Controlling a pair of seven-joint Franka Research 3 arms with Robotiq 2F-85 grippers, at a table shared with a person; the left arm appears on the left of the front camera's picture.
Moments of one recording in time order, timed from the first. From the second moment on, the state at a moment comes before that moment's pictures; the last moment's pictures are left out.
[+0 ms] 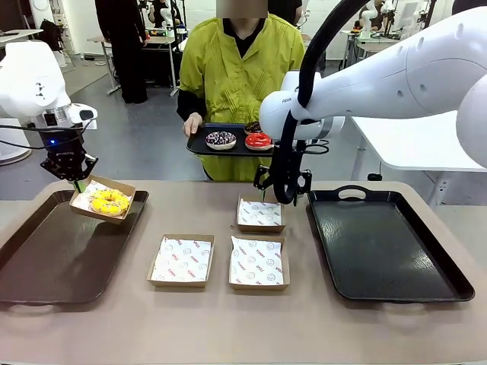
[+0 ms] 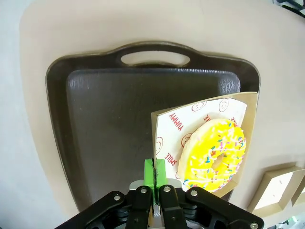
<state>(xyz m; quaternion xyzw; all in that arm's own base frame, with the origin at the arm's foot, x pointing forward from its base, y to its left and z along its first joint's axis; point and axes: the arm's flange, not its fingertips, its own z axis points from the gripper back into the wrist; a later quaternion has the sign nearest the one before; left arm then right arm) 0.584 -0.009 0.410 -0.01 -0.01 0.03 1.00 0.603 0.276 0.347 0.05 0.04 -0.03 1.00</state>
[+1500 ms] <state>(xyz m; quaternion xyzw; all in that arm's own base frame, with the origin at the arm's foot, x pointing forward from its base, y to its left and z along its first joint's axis) 0.615 -0.012 0.376 -0.01 0.01 0.02 1.00 0.608 0.273 0.310 0.04 0.06 -0.03 1.00</state>
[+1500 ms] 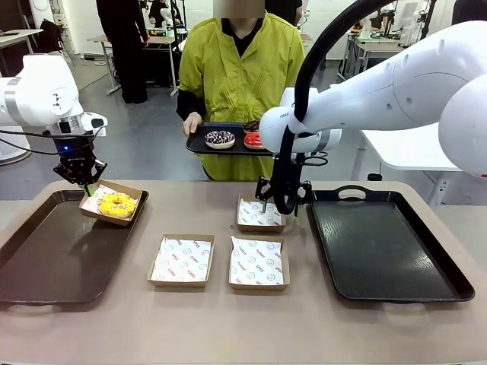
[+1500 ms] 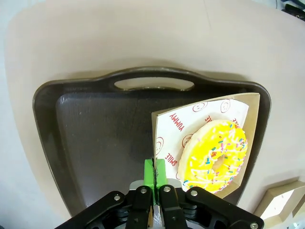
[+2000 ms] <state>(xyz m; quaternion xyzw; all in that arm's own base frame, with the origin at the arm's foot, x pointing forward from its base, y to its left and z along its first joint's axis) 0.623 -0.016 0.377 -0.01 0.01 0.01 1.00 0.612 0.269 0.307 0.04 0.06 -0.03 1.00</state>
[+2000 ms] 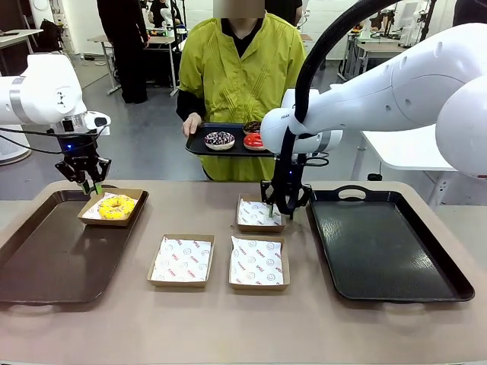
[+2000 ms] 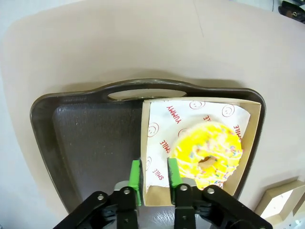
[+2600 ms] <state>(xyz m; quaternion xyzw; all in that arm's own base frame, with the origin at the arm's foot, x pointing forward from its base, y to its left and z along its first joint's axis) 0.622 -0.017 0.378 -0.02 0.02 0.01 1.00 0.614 0.269 0.311 0.04 0.06 -0.03 1.00</state>
